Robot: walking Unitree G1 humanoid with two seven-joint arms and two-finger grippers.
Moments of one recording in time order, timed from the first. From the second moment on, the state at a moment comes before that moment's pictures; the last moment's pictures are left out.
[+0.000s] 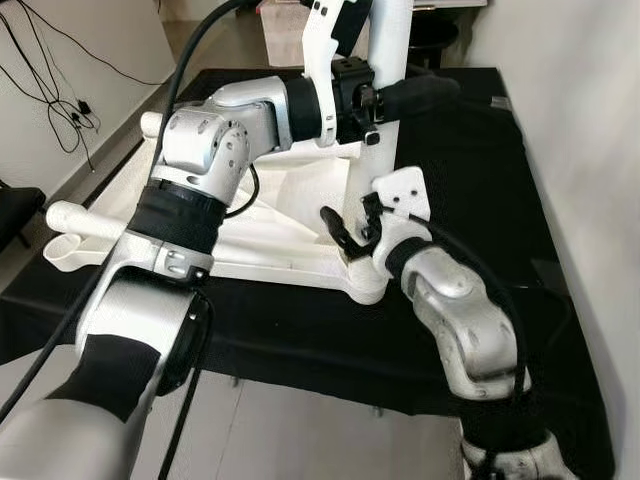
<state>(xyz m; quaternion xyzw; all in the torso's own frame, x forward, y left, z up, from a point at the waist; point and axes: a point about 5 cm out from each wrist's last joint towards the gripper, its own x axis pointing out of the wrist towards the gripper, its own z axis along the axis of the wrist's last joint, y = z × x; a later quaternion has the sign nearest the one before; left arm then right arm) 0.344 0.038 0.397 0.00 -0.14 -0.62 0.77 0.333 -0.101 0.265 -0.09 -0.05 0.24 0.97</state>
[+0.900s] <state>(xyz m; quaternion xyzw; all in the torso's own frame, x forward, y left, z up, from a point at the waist) 0.344 0.042 0.392 -0.02 -0.14 -0.61 0.78 0.355 -0.110 0.278 -0.09 0.00 0.47 0.88</state>
